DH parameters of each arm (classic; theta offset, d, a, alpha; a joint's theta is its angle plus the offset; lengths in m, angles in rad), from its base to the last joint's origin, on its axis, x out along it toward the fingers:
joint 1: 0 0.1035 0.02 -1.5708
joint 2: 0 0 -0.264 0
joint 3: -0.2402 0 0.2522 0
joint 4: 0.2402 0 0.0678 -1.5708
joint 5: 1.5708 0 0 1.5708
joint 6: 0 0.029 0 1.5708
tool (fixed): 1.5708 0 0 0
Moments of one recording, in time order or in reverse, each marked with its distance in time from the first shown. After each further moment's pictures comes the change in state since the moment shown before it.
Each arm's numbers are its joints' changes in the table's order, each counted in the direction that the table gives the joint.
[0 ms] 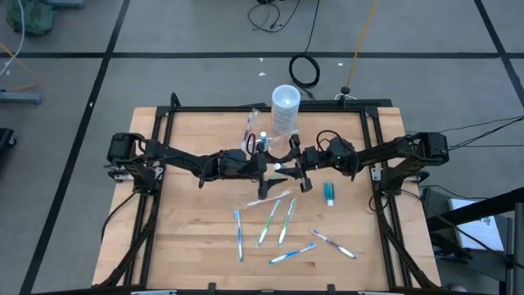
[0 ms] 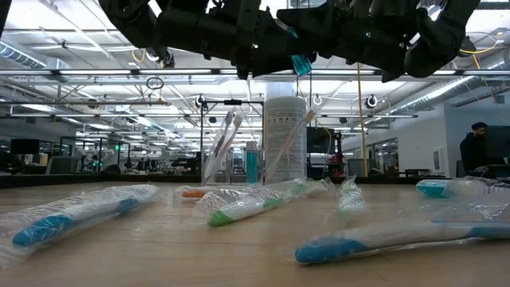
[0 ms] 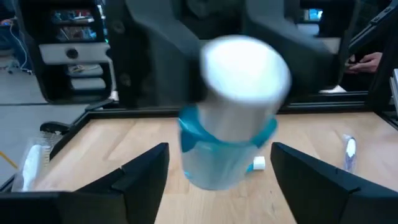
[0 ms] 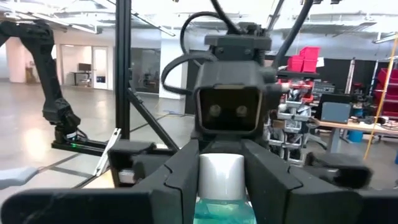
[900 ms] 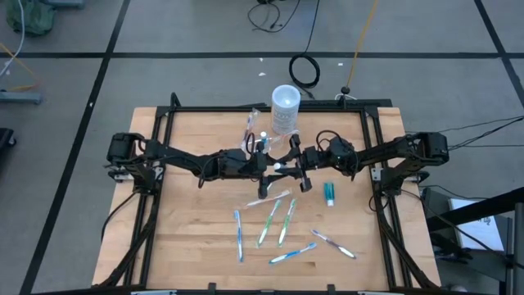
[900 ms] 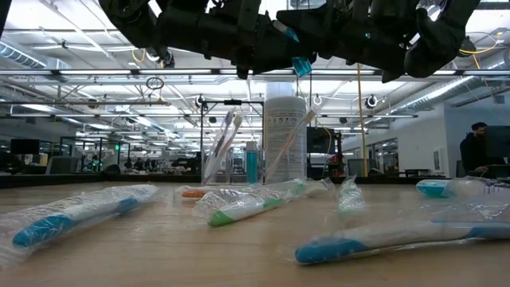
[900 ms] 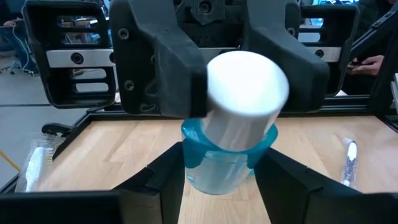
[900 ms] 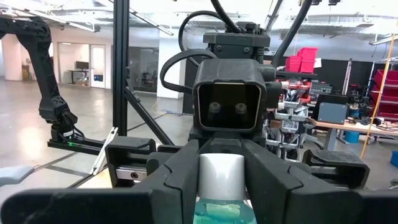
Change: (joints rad) left arm -0.002 0.000 0.000 -0.005 -0.001 -0.009; right arm 0.000 0.000 0.000 0.002 0.003 -0.014
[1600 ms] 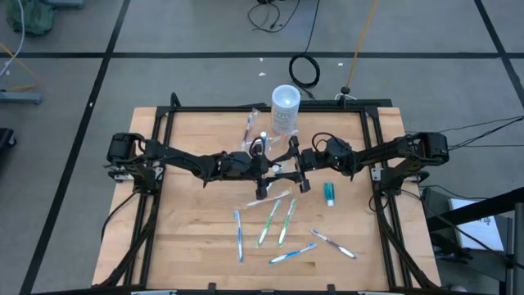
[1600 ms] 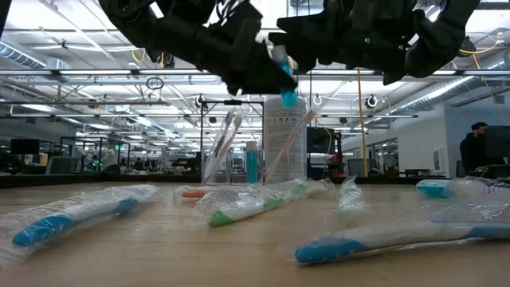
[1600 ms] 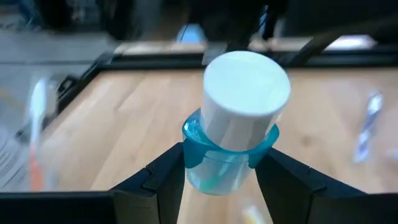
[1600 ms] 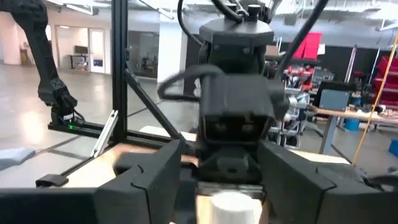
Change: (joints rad) left arm 0.002 -0.001 -0.002 0.198 -0.069 -0.022; right arm -0.002 0.000 0.000 0.075 -0.003 -0.033
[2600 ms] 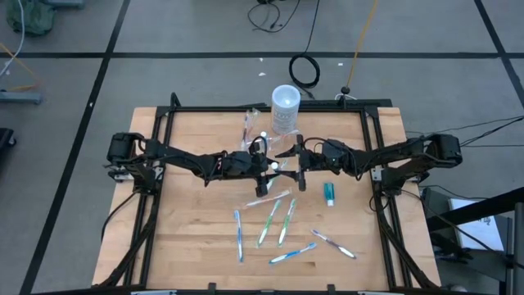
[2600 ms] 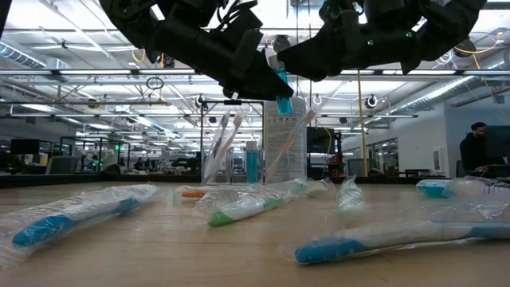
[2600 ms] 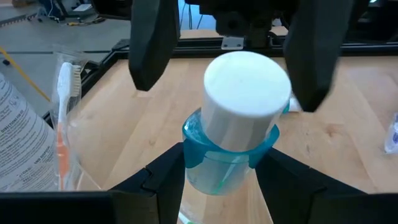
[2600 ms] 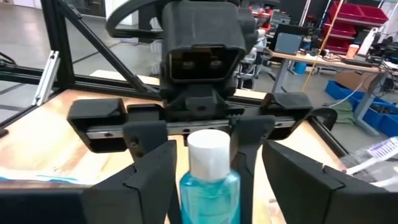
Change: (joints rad) left arm 0.009 0.000 0.001 0.033 -0.053 0.001; right arm 0.037 -0.130 -0.016 0.395 0.262 -0.100
